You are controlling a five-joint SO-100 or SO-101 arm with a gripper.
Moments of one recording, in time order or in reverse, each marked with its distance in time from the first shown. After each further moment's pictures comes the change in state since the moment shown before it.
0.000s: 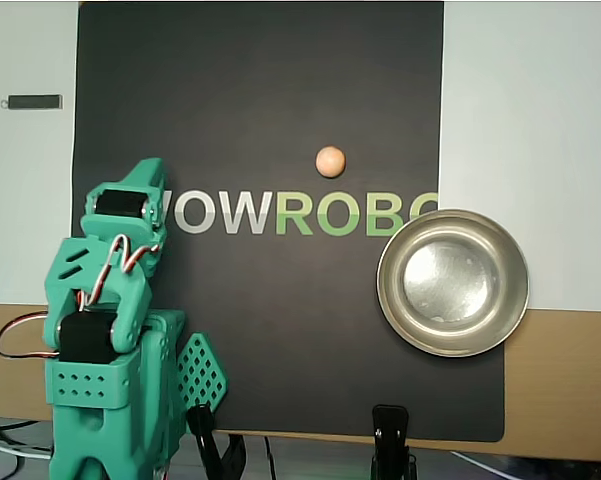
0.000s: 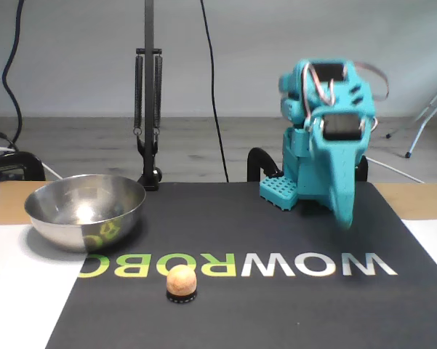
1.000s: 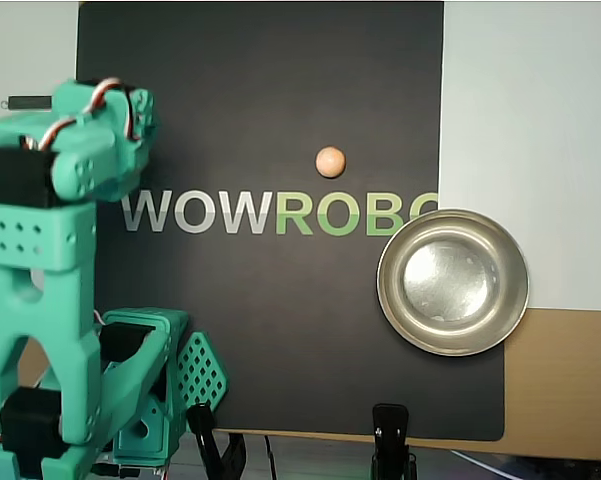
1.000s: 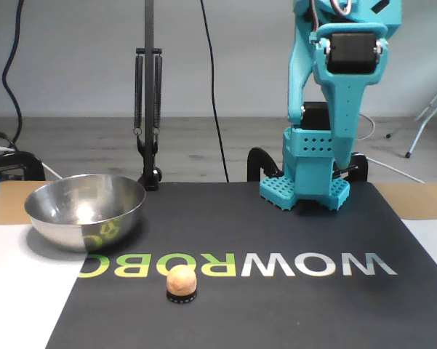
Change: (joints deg) arm 3.3 -68.8 -72.7 33.9 0.0
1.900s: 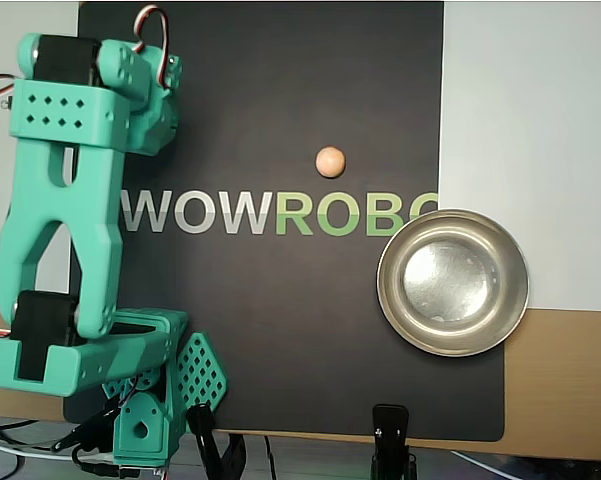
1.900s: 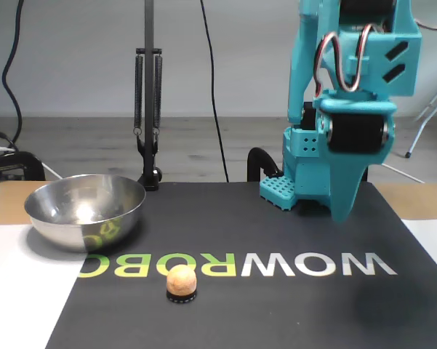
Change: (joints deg) arm 0.0 -26.2 -13.0 5.4 0.0
